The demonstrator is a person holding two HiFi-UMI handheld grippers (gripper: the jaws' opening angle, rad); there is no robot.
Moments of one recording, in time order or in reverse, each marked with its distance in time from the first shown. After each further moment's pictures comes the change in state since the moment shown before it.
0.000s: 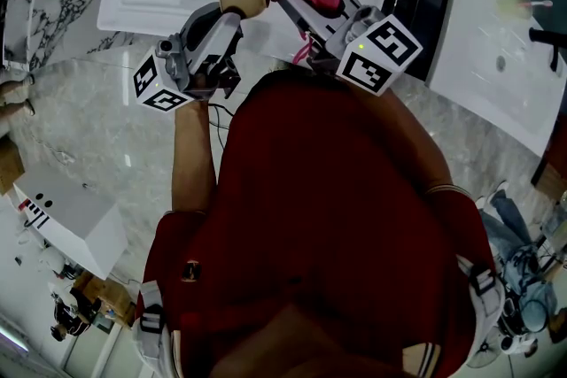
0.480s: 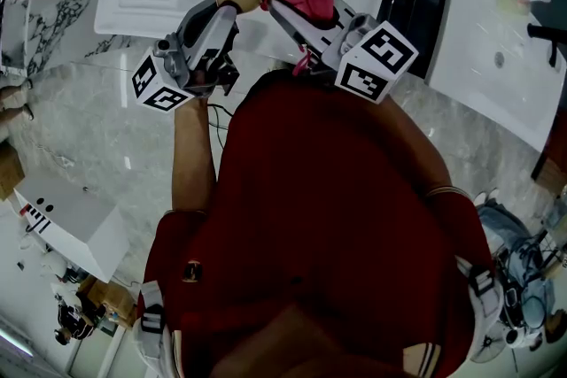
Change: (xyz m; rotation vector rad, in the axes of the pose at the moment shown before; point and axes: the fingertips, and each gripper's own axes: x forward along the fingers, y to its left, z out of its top) left arm -0.002 0.015 -0.001 0.020 0.008 0.061; right arm -0.004 0.013 -0.018 0.007 0.060 0.025
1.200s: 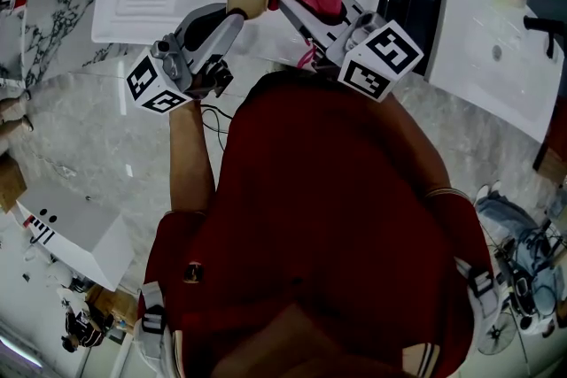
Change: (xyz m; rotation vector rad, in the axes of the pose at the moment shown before) left arm 0.005 -0.005 -0.018 0.053 0.163 -0.072; right arm -0.010 -0.017 0.009 -0.072 -0.016 -0.095
